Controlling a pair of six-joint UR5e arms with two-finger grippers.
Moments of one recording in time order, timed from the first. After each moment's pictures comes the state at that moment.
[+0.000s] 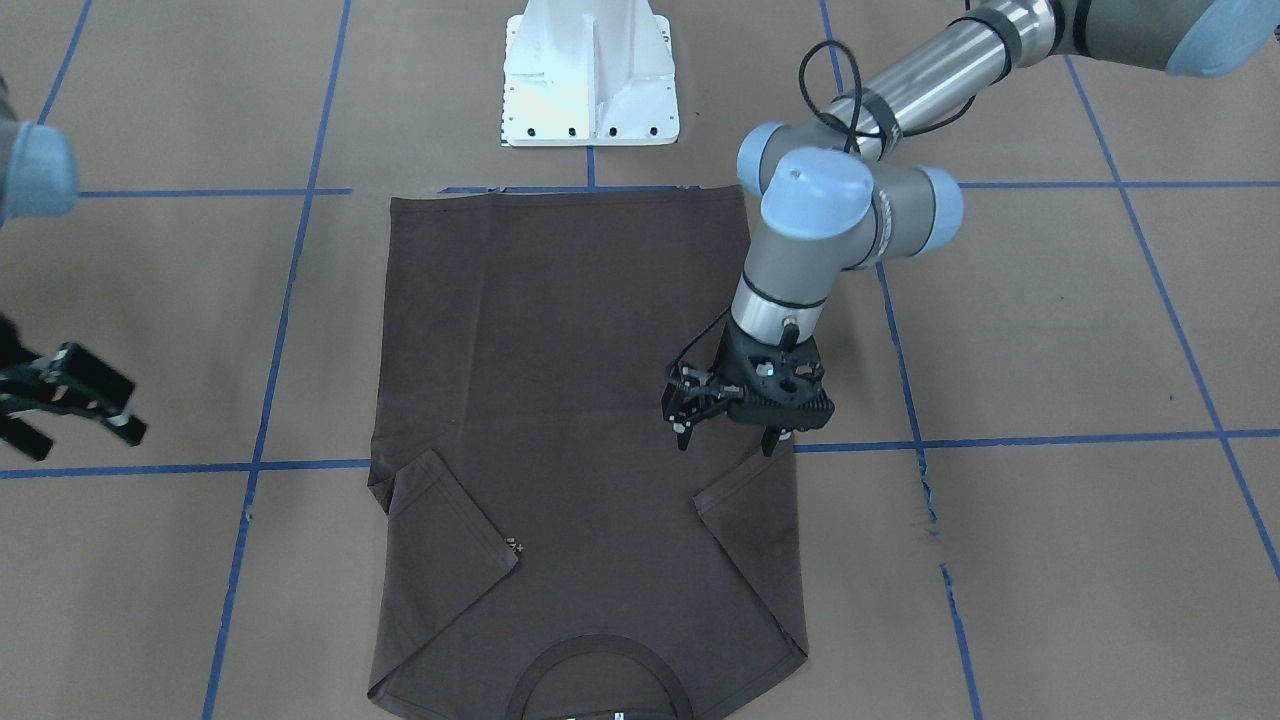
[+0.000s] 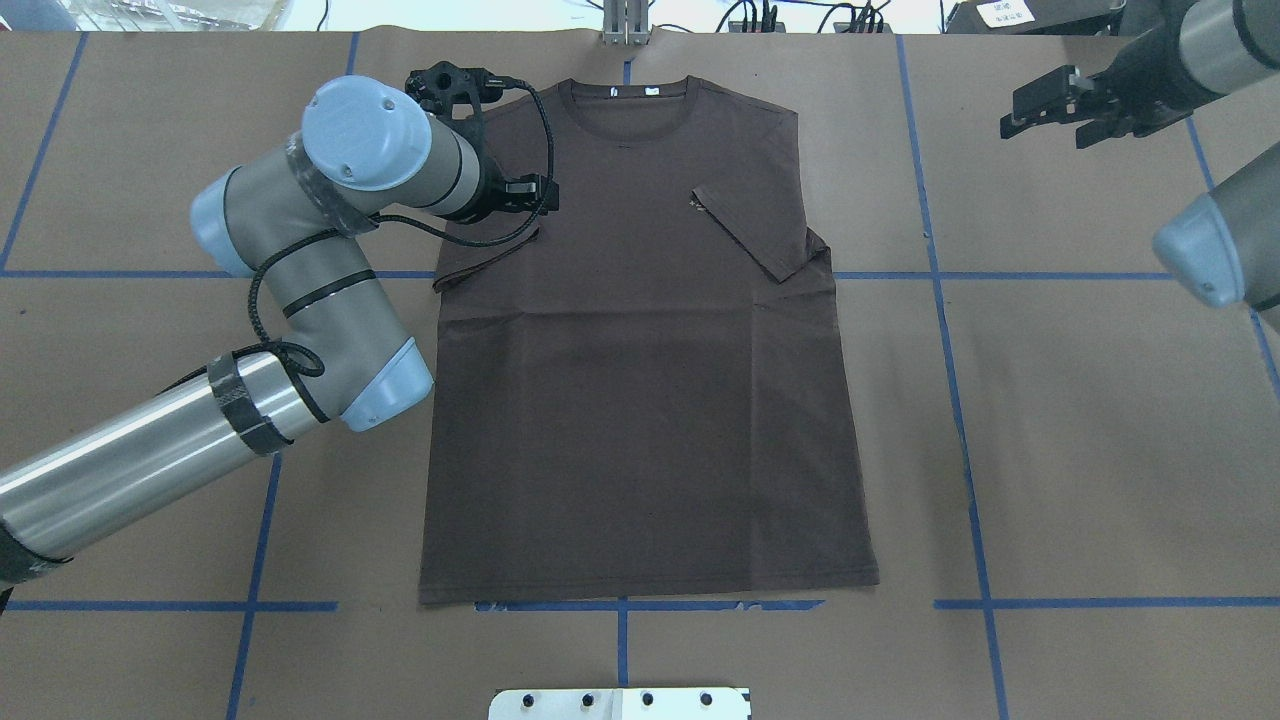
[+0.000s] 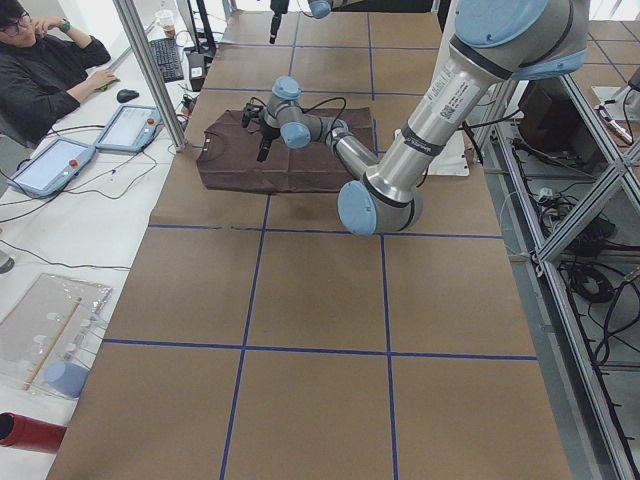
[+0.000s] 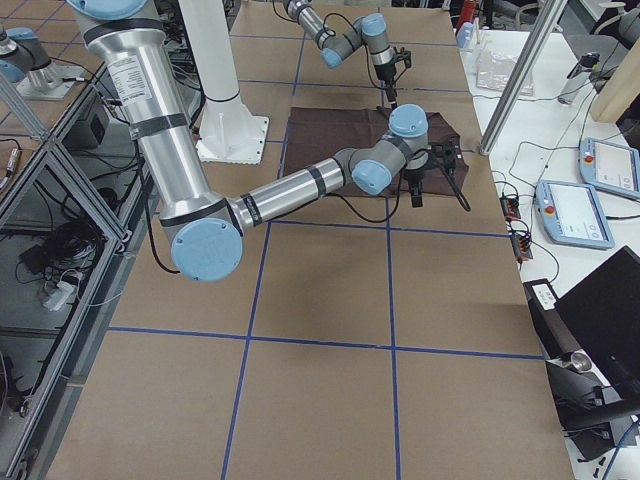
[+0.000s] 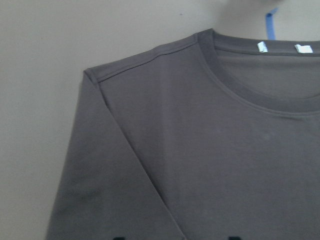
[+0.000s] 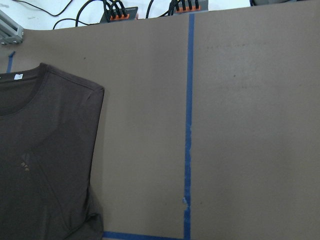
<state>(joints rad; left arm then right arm) -0.70 -2.26 -1.50 -1.98 -1.77 -1.10 1.10 -1.27 1.71 -1.14 2.19 0.93</state>
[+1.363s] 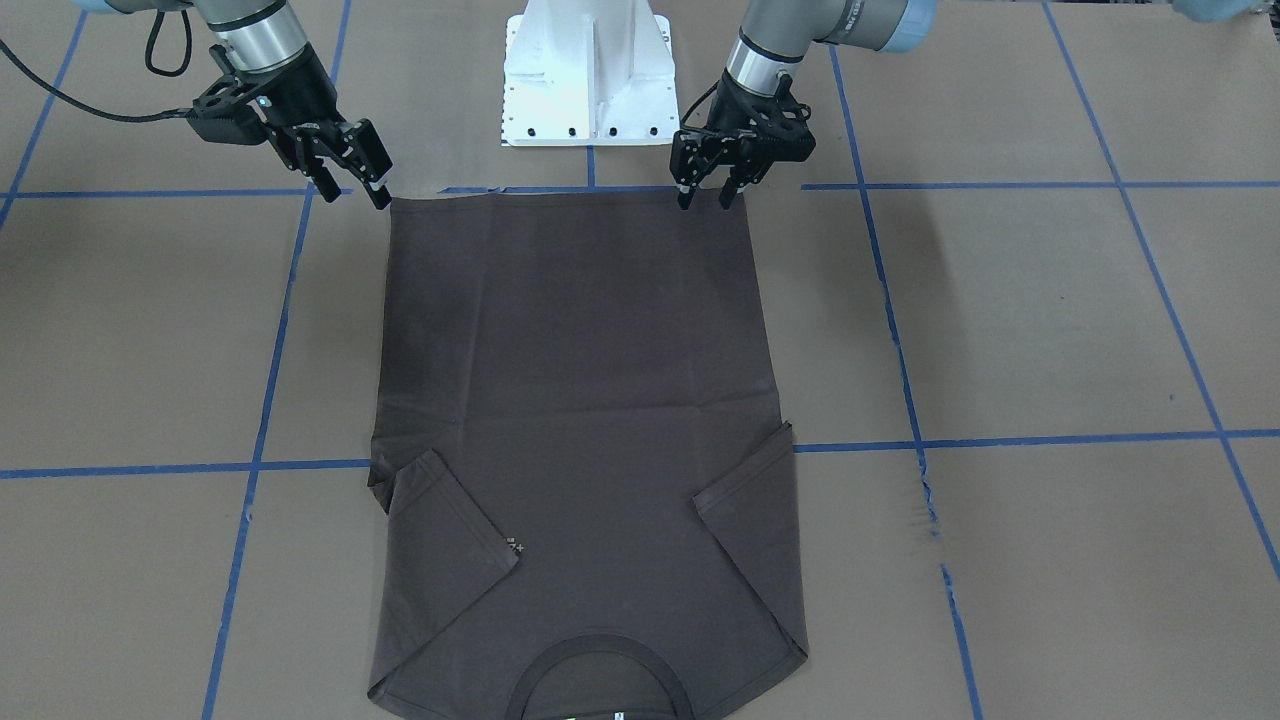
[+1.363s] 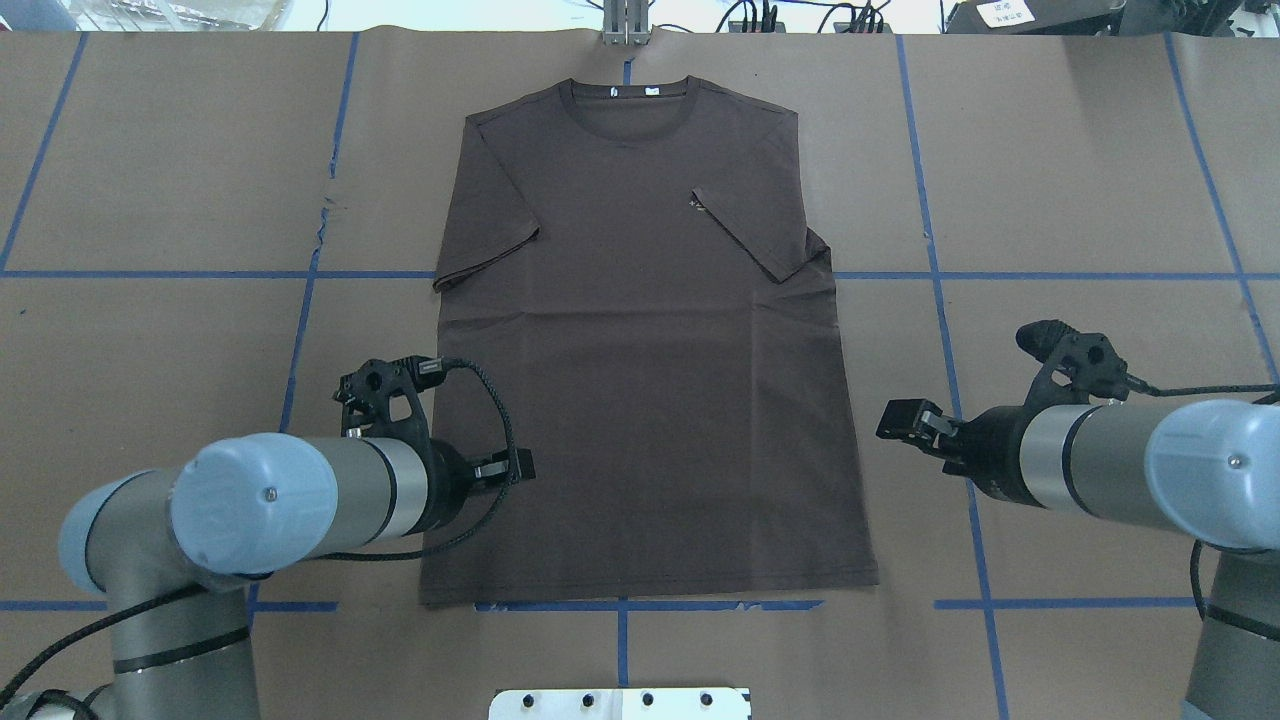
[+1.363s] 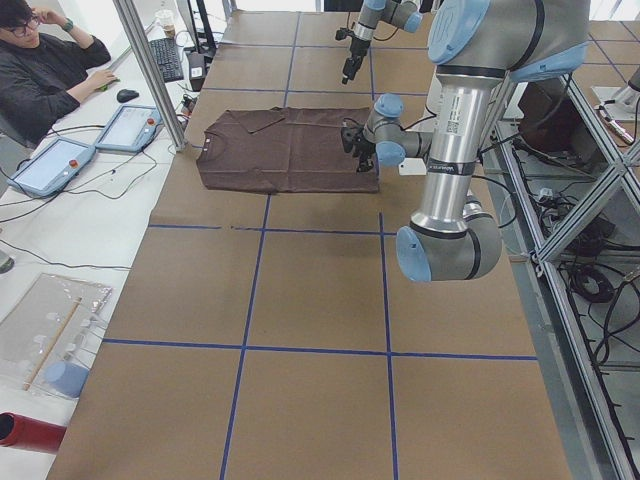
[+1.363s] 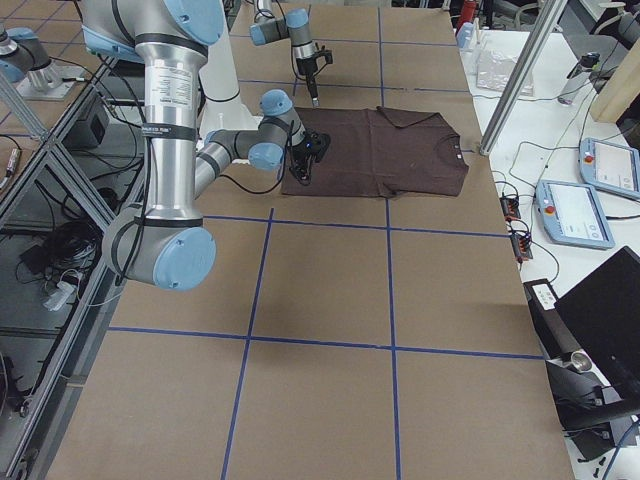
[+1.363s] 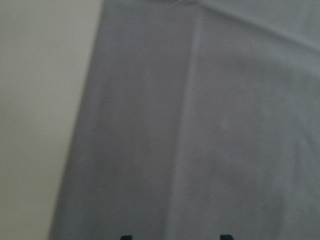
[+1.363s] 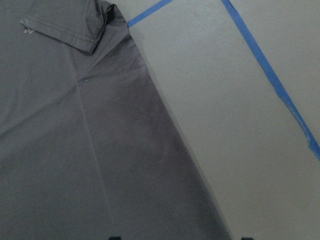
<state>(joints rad) -0.22 -1.80 -2.03 -1.92 -1.51 -1.68 0.36 -1.64 2.23 -1.15 1.57 1.79</state>
